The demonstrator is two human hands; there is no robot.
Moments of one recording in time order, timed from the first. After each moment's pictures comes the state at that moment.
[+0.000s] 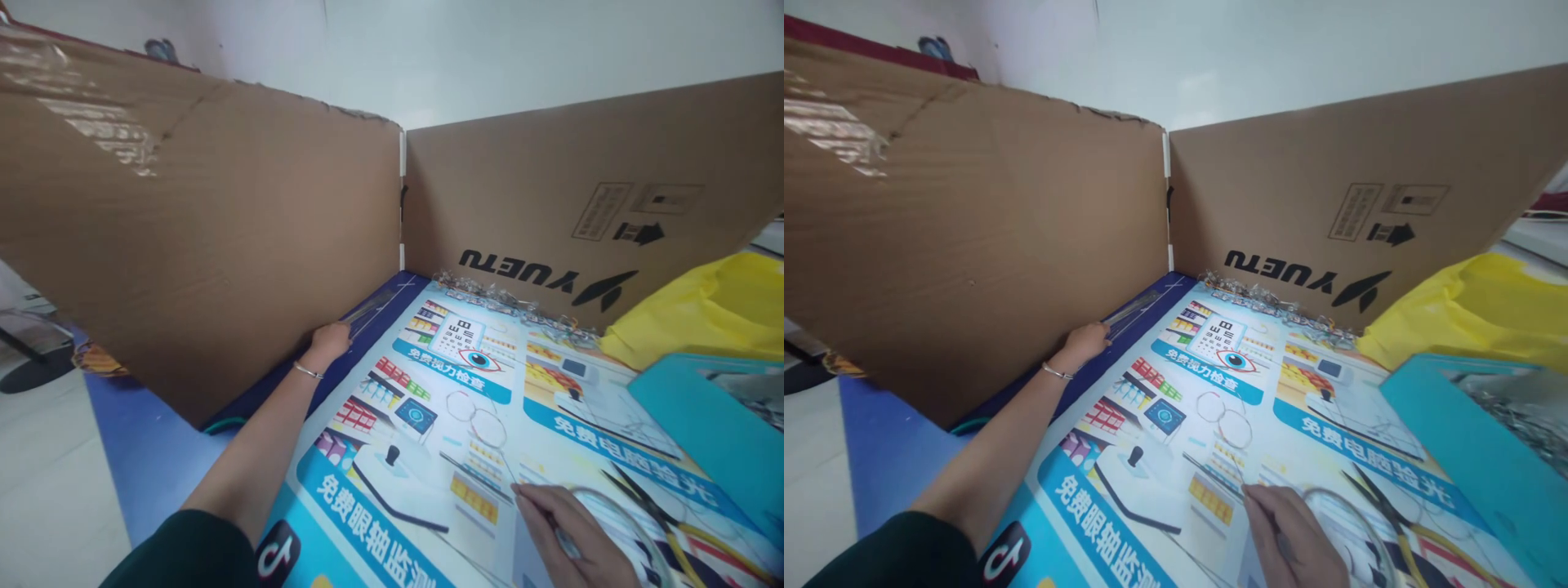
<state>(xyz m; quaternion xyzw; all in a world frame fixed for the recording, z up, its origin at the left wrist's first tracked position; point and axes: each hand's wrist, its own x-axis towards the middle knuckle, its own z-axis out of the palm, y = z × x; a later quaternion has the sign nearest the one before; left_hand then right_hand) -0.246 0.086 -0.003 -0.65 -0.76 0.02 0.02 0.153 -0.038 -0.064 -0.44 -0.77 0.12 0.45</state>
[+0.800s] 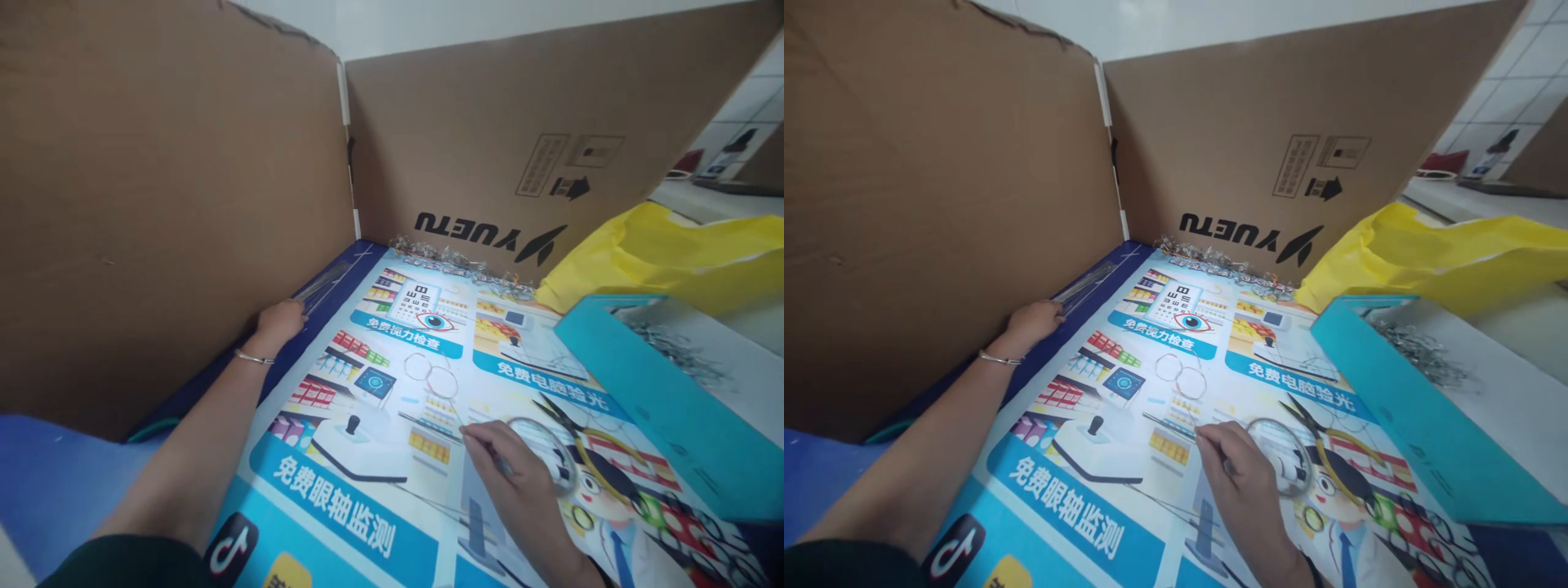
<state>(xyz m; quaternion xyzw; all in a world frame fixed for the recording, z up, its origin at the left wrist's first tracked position) -0.249 0.114 -0.022 -0.63 -0.78 0.03 0.02 0.142 -0.044 -0.049 -0.48 -0.73 0.20 0.44</state>
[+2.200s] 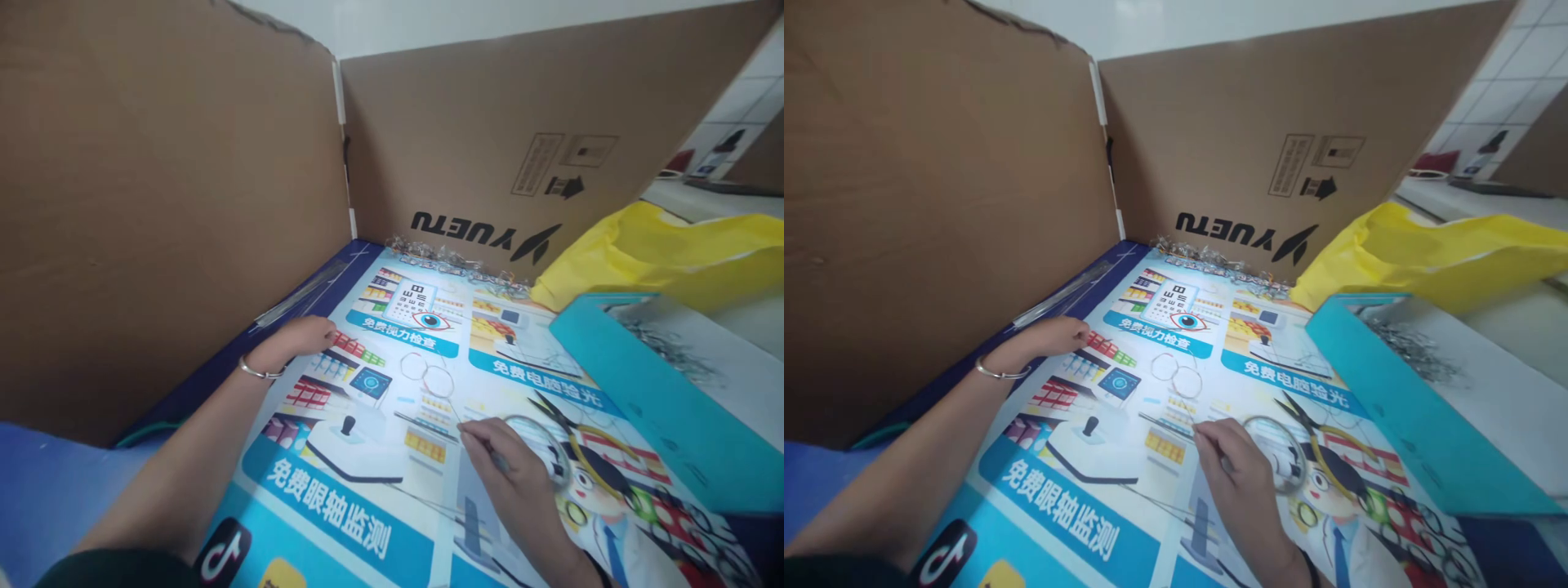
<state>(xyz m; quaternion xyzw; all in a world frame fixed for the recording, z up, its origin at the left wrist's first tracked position) -0.193 0.096 -0.003 -0.77 -0.62 0.07 -0.12 0.143 -0.041 -0.049 -0.47 -0.74 0.20 0.44</state>
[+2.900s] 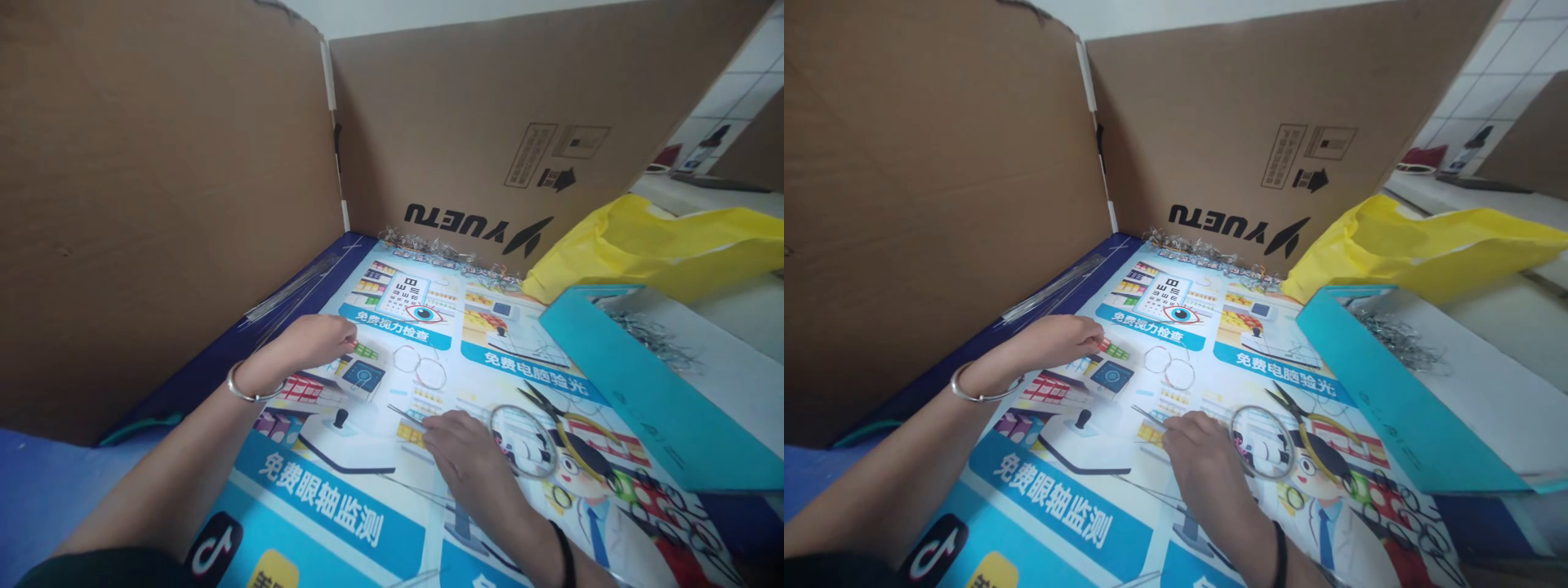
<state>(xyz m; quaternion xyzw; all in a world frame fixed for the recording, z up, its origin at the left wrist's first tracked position) -0.143 0.059 0.032 -0.83 -0.56 0.03 -0.07 0.132 -0.038 -0.059 -0.37 -0.88 0.06 0.29</state>
